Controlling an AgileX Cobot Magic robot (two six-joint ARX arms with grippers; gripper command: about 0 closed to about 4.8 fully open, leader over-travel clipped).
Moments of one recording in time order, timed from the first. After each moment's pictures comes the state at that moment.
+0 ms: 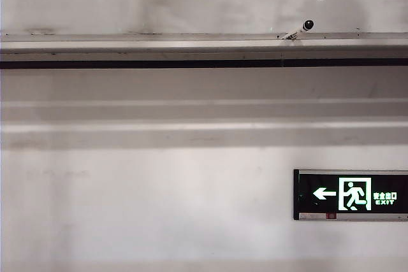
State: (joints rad) left arm -0.29 1.09 1.76 -0.71 -0.07 0.01; right arm 0.20 1.30 2.01 -1.14 -0.12 0.12
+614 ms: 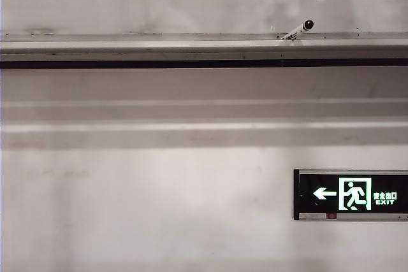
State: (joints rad) left arm -0.29 1.09 1.76 -0.64 -0.04 0.01; right arm 0.20 1.50 1.99 -1.03 -0.15 0.08
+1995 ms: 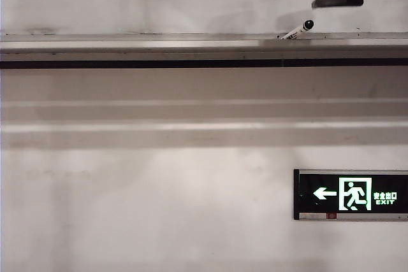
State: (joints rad) left arm -0.29 1.10 1.76 -0.66 -0.03 0.01; right arm 0.23 1.44 1.13 0.23 -0.20 0.10
